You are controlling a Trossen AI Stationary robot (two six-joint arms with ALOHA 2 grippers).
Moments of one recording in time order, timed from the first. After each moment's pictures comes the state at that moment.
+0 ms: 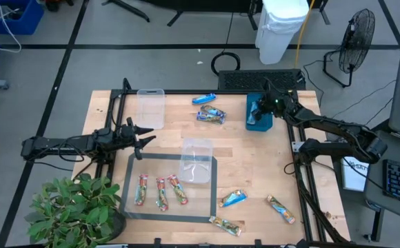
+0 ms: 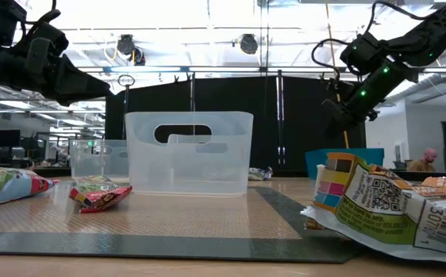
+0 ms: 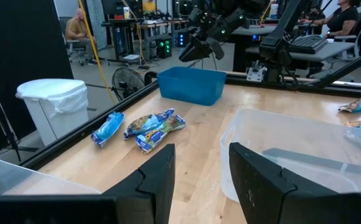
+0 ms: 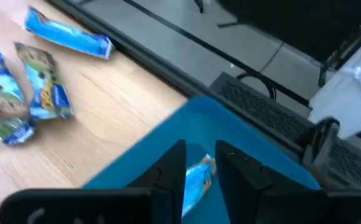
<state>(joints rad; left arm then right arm) 0.07 0.23 0.03 0.11 -0.26 -0.03 -0.80 1.08 0.45 0.06 0.13 -0.03</state>
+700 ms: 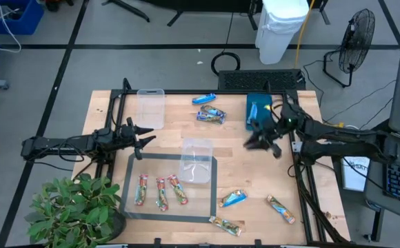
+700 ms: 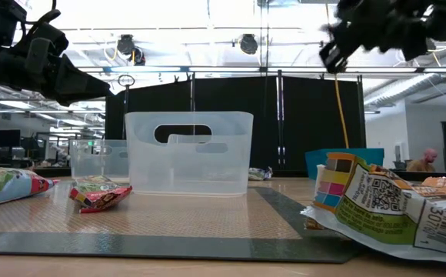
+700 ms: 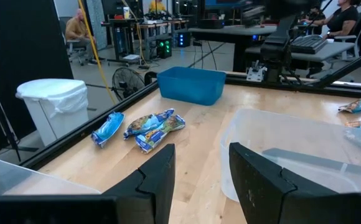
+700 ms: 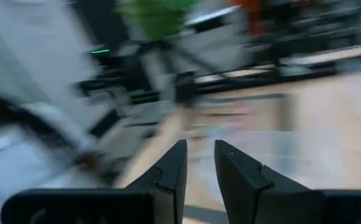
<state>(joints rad) 0.06 0.23 0.03 0.11 -0.26 -0.03 -0.34 0.82 0.45 0.22 -0.85 0.24</state>
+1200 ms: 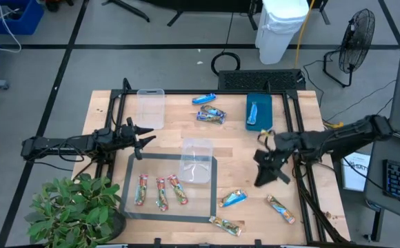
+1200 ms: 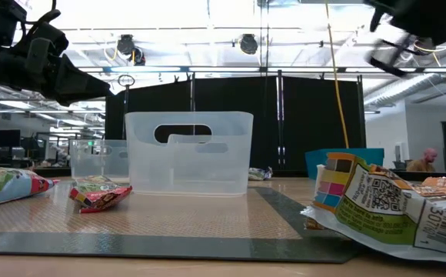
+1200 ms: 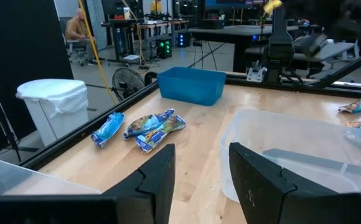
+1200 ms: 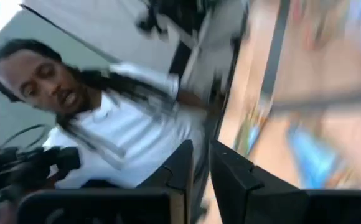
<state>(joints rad) 0.07 0.23 0.03 0.11 -0.26 -0.03 0.18 0.86 0.45 0.03 -0.68 0.75</state>
